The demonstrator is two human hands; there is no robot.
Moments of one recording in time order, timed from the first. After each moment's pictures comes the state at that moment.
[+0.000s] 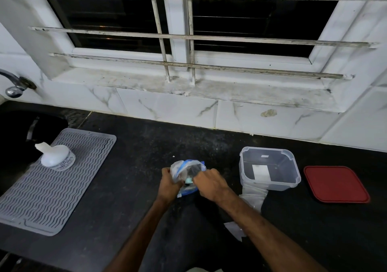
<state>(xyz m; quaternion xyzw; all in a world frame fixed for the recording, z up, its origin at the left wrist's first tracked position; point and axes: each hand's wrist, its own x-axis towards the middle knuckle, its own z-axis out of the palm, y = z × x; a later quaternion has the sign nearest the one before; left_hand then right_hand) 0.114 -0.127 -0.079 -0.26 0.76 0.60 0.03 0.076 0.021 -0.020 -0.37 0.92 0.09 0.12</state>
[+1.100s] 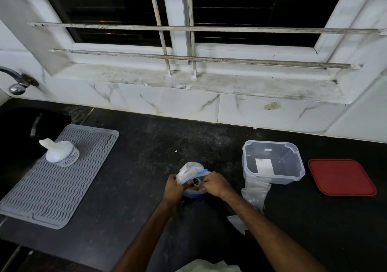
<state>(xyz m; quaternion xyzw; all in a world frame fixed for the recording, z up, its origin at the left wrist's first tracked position) 0.132 -0.116 -0.091 -0.34 0.68 0.65 0.08 0.077 0.029 -0.078 -0.02 0.91 -0.27 0.32</state>
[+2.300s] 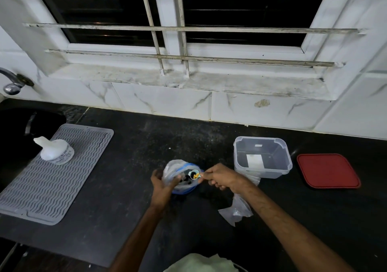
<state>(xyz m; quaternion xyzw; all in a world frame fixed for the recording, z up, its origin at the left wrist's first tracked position) 0.162 -0.113 -0.079 -0.31 0.67 0.68 -0.01 0.082 0.085 -0.016 -0.02 0.78 -0.46 0.42</state>
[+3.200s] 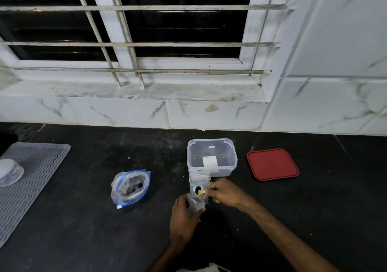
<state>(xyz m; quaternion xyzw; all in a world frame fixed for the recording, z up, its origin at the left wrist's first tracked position) 0.202 0.088 -0.106 -0.17 0.85 0.49 0.05 0.134 0.246 -0.003 -0.05 0.84 -0.43 0.32</state>
